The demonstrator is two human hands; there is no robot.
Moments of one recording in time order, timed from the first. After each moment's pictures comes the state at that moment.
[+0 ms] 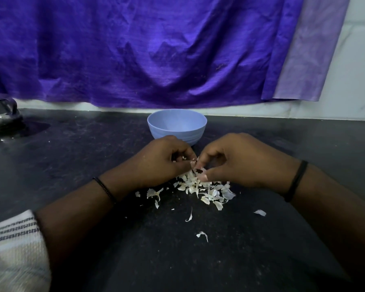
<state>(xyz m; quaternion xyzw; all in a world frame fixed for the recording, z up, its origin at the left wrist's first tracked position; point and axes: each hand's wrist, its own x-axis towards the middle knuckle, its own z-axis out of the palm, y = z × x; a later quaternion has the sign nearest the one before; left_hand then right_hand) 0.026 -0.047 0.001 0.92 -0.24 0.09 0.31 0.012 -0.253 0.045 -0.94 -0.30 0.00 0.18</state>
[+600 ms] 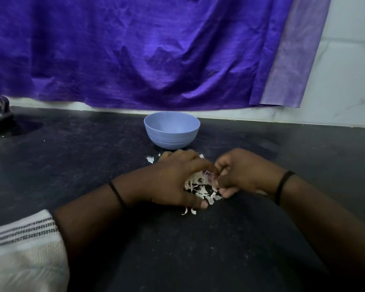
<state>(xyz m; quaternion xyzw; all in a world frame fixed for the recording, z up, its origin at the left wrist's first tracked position) 0.002 -0.068 0.000 0.92 -0.35 0.03 0.14 0.003 -0.267 0.029 -0.90 -0.07 0.17 0.39</state>
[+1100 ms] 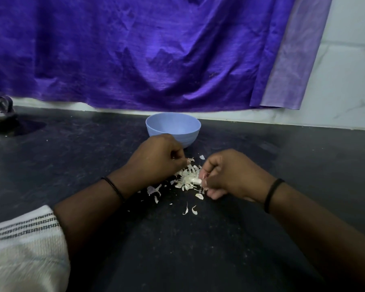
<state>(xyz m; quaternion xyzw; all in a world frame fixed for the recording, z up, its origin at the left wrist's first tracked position) 0.016 -0.052 0.007 0.93 -0.18 0.17 0.27 -0.008 -0.247 0.022 -0.90 -0.10 0.11 0.42</state>
